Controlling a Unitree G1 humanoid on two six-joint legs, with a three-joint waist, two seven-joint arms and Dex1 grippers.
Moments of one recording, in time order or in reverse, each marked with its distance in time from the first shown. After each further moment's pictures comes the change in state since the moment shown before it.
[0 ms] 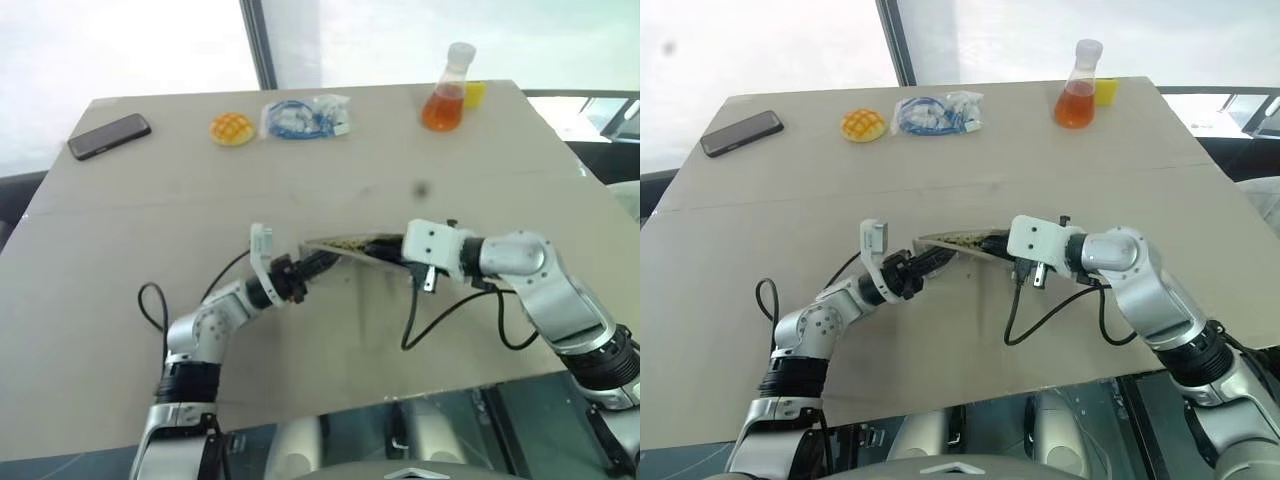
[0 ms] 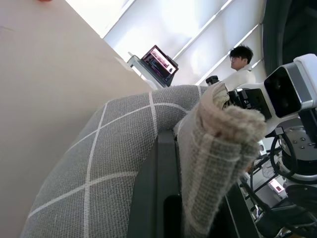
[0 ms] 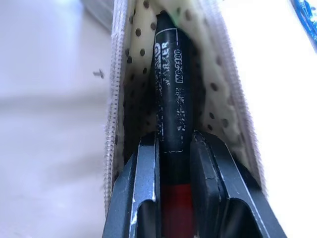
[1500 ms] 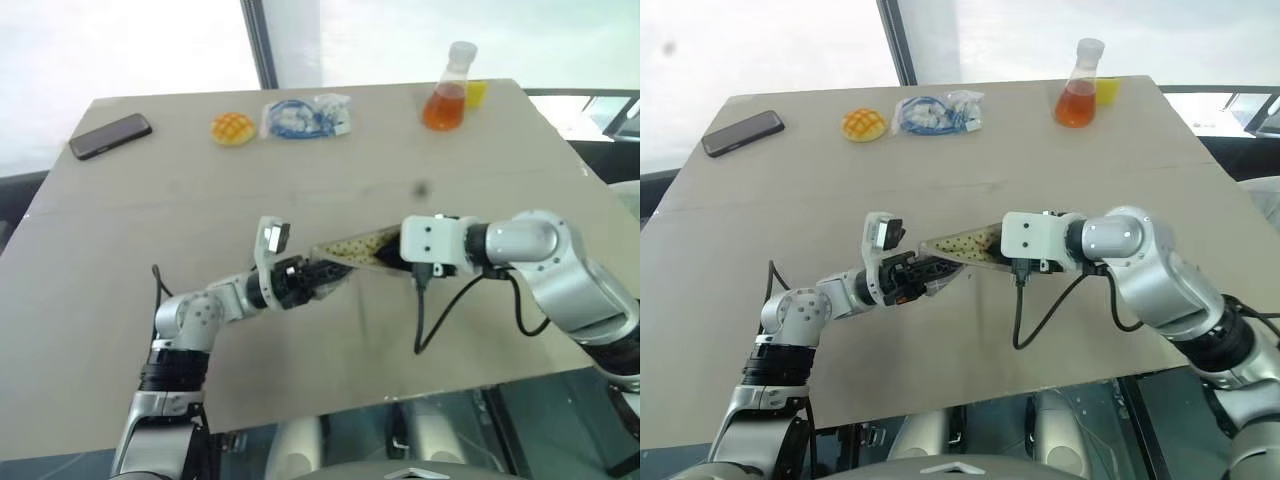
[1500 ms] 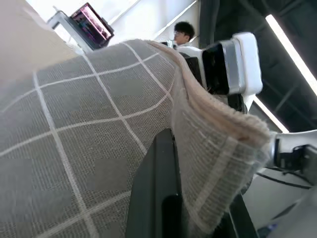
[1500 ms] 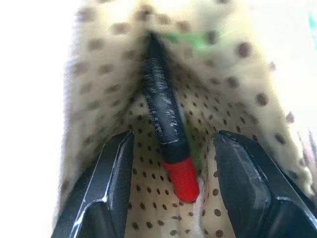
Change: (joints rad) left arm -0.066 0.067 -0.006 -0.019 -0.288 0.466 -0.037; right arm -0.194 -0.188 0.126 -0.171 -0.066 0.187 0.165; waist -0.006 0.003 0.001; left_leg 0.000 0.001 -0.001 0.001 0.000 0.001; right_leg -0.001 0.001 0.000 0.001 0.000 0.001
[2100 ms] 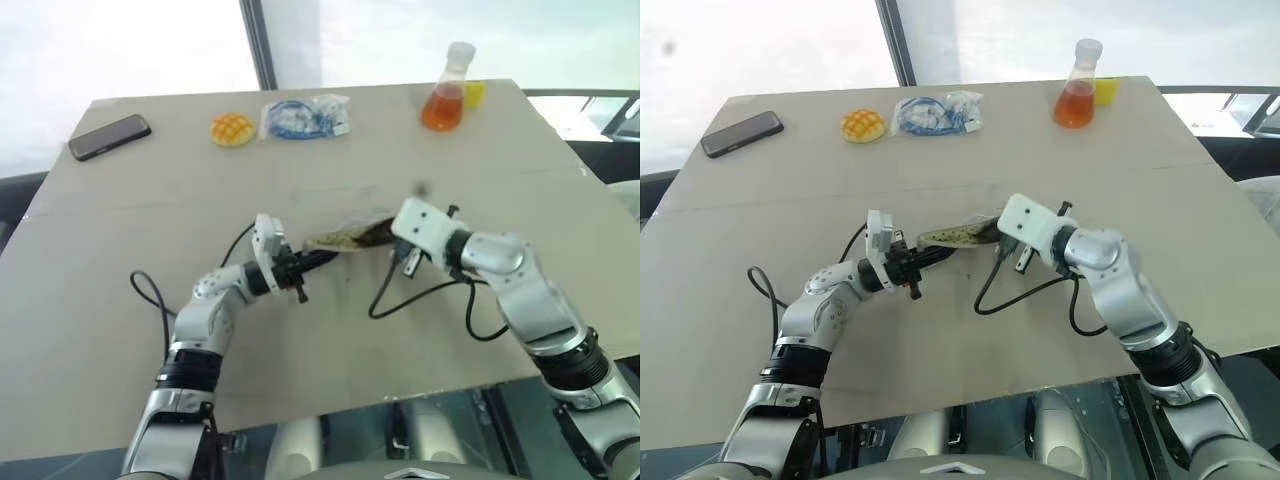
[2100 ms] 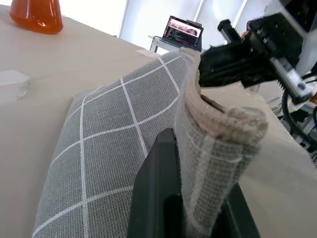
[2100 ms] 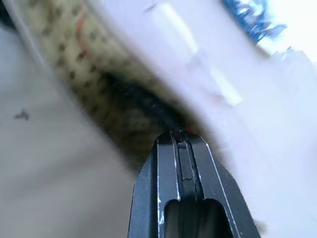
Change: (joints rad) left arm 0.016 -0.013 -0.067 0.094 0.477 -0.771 -0.049; right arm 0.134 0.283 -0.123 0.178 -0.045 -0.105 -0.320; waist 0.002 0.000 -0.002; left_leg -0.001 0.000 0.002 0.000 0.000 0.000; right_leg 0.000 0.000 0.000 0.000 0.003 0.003
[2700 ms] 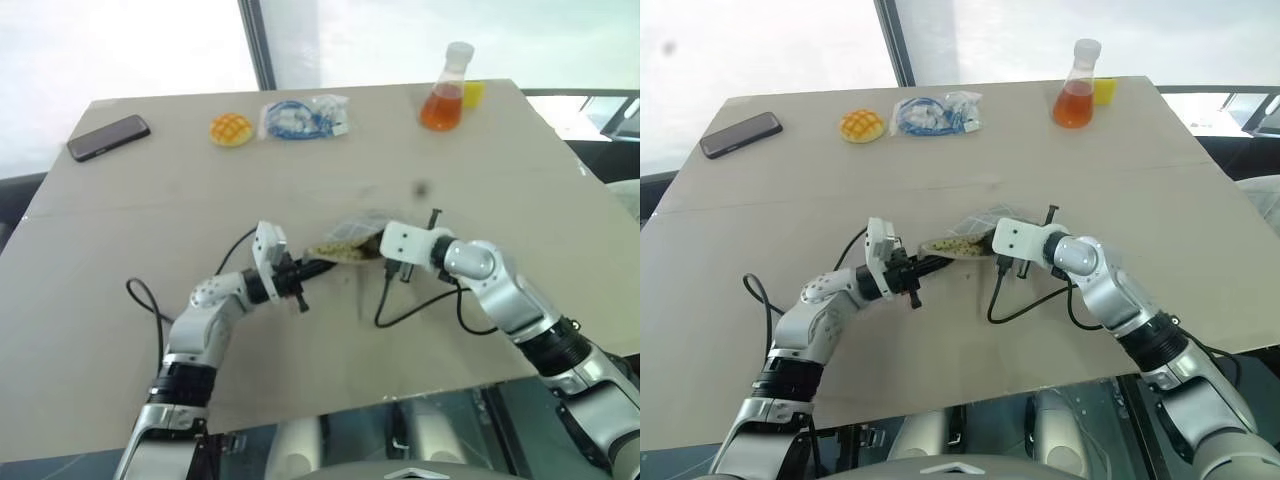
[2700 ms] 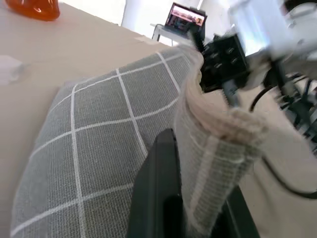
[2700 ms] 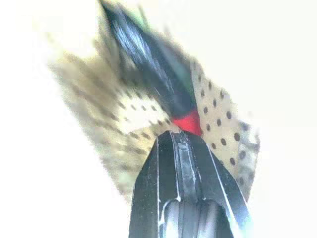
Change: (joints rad) left arm 0.032 0.004 -0.040 -0.060 0.083 -0.094 0.097; right arm 0.021 0.023 0.110 0.225 -0.107 -0.317 -0.105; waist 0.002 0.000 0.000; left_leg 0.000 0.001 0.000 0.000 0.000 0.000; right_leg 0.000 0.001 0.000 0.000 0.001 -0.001
